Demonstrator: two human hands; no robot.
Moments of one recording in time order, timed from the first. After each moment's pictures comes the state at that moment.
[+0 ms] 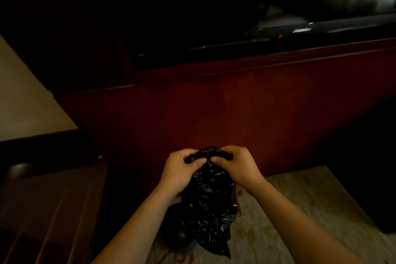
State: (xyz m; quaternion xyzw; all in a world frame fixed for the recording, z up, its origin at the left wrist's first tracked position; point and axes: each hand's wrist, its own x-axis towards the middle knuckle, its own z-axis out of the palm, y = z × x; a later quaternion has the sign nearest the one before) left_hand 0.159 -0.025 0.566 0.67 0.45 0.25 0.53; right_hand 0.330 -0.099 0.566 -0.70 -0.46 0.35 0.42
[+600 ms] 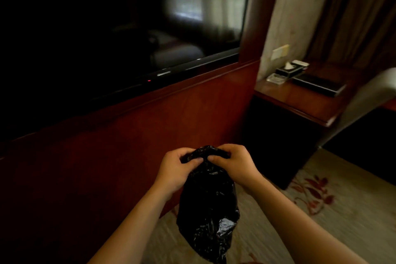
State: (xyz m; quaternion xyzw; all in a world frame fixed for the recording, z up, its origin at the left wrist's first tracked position) left_hand 0.347 -0.136 0.669 0.77 0.24 0.16 0.57; right_hand 0.462 -0.277 0.671 -0.81 -0.29 0.16 0.48
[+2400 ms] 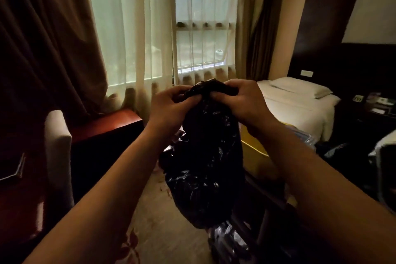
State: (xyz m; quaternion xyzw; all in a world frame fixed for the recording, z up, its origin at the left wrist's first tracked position) left_hand 0.781 -0.738 0.849 0.55 -0.43 -0.14 0.70; right_hand 0.643 -0.849 0.865 -0.78 0.20 -0.44 0.40
